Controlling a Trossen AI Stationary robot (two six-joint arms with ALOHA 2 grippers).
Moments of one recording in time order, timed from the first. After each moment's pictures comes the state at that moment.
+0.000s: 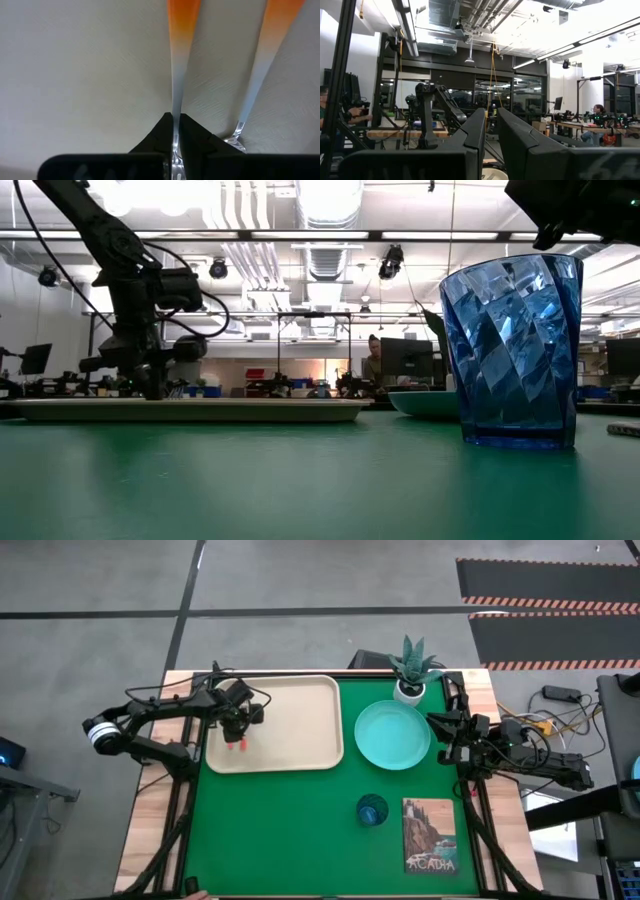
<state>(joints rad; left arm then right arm) 0.73 1.29 0.58 -0.49 -0.15 2.24 -0.21 0.11 0.10 0.46 0.00 -0.09</state>
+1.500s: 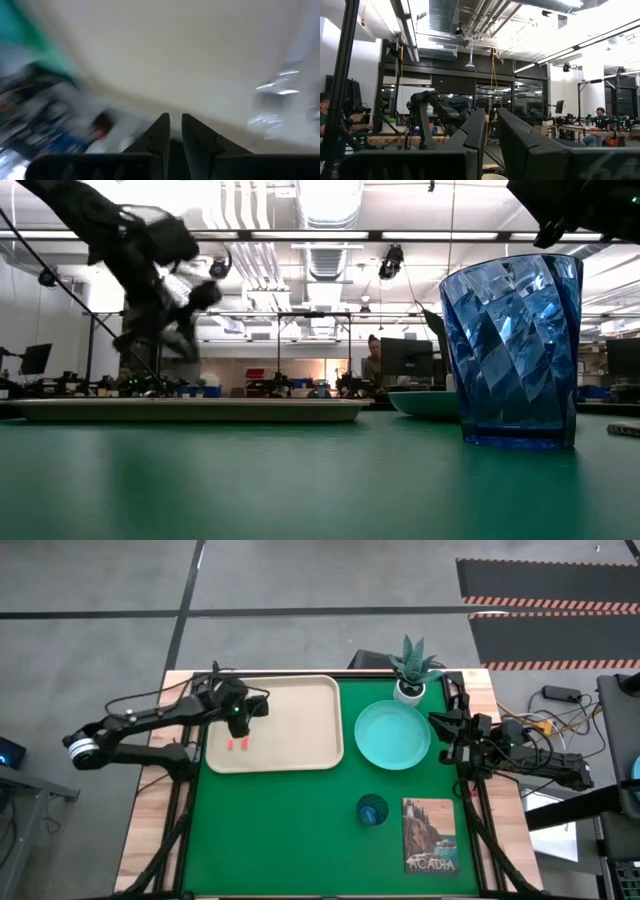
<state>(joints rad) 0.60 1.06 0.59 -0.31 -0.15 2.23 -0.21 0.11 0.10 0.49 0.00 -0.07</state>
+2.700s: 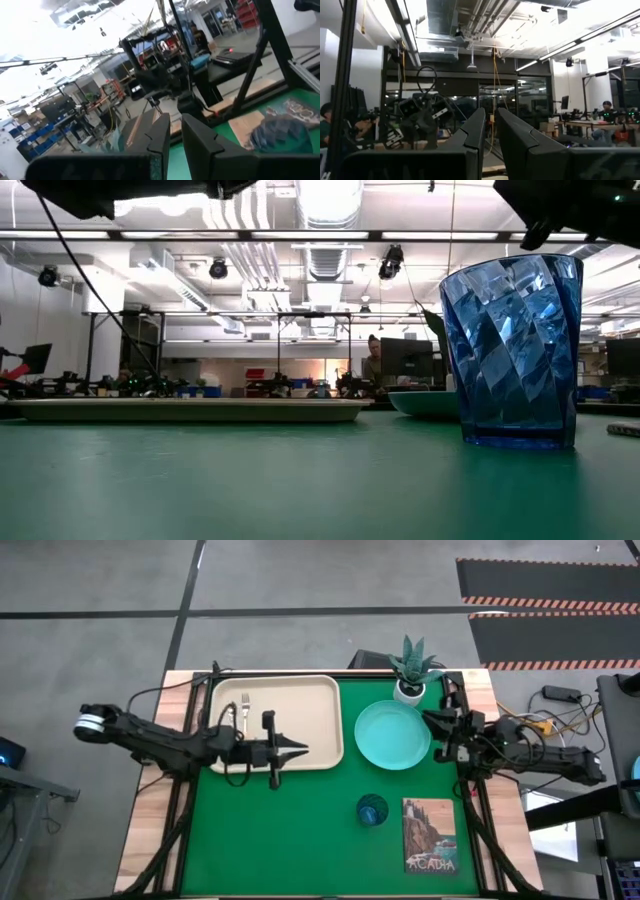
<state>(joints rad) -0.12 1.16 0.58 0.75 -0.14 0.54 -0.21 0.33 0.10 0.71 0.00 -0.01</state>
